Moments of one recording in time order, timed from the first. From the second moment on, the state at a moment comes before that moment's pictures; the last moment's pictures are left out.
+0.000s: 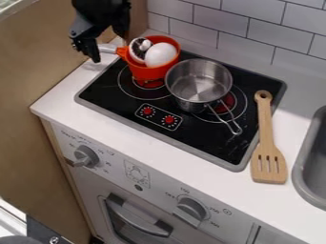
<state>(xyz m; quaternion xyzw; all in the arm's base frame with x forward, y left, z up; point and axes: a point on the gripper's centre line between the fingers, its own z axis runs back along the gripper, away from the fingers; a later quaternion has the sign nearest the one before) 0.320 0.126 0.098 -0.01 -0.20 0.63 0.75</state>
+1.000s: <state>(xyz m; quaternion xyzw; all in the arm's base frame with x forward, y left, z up) 0.338 0.118 0.070 -0.01 -0.25 0.61 0.75</state>
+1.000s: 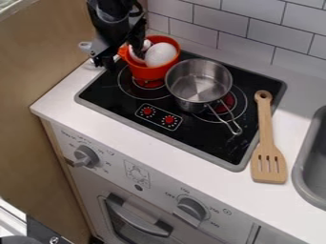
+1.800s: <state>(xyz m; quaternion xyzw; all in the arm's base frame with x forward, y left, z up) 0.334 0.115 0.052 -0.02 -0.28 0.61 0.74</state>
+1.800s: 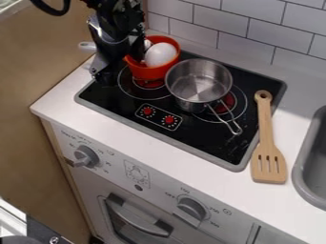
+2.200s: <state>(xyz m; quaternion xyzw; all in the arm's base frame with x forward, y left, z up) 0.330 0.117 0.044 -0.01 -0.29 0.60 0.75</state>
